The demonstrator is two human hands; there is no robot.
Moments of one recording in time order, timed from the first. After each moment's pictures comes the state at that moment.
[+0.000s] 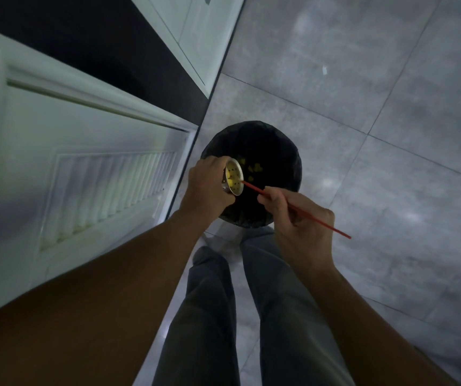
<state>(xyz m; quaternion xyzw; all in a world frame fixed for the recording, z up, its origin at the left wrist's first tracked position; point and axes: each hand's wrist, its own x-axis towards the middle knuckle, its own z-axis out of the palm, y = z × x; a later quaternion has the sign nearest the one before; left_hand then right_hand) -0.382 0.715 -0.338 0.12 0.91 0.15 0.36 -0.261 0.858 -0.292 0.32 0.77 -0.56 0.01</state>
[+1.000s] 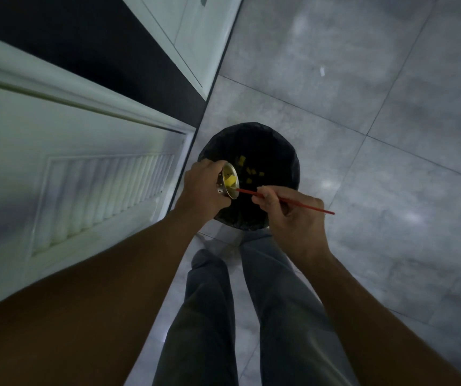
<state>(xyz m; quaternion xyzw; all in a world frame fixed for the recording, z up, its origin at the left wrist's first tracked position) -0.387 0.713 -0.339 0.12 0.90 0.14 0.40 -0.271 0.866 -0.308 0.30 0.76 -0.57 0.08</state>
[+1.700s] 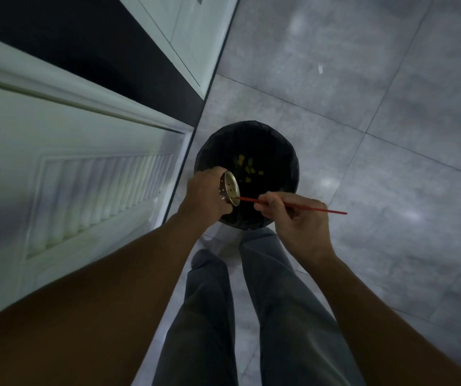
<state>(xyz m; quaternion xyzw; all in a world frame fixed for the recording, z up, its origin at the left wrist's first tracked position) -0.376 0.718 -0.342 0.09 0.89 0.14 0.43 -0.255 0.872 -0.319 0.34 0.71 -0.61 0.10</state>
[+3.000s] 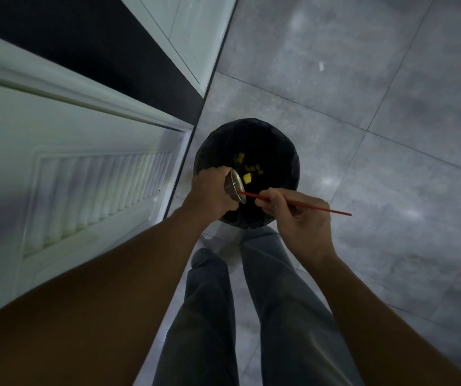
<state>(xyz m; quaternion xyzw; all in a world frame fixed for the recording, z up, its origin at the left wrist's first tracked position) -0.381 0.729 -0.341 0.10 0.87 0.15 0.46 -0.259 0.871 -0.312 0.33 0.72 -0.60 0.07</state>
